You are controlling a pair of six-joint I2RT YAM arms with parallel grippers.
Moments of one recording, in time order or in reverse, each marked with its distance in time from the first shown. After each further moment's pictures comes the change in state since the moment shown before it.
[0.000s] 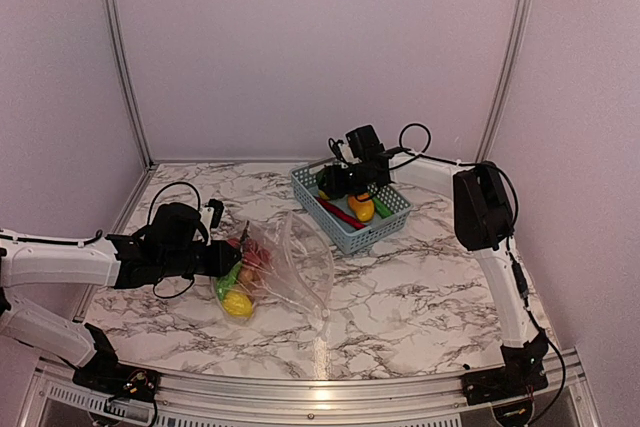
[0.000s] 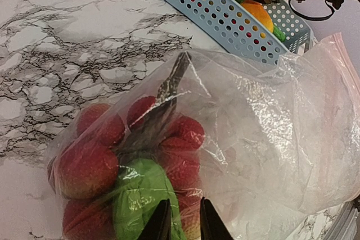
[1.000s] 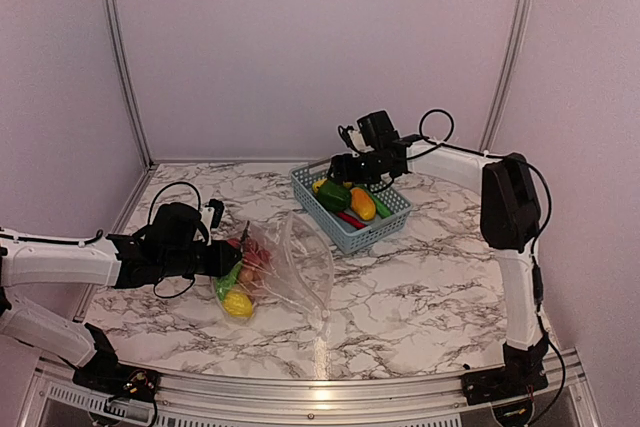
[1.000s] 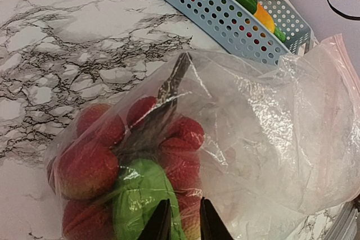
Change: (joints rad) left arm 0.000 0.005 0.002 0.002 -0.001 0.000; right arm 0.005 -0.219 -0.169 -0.021 0.056 -0.056
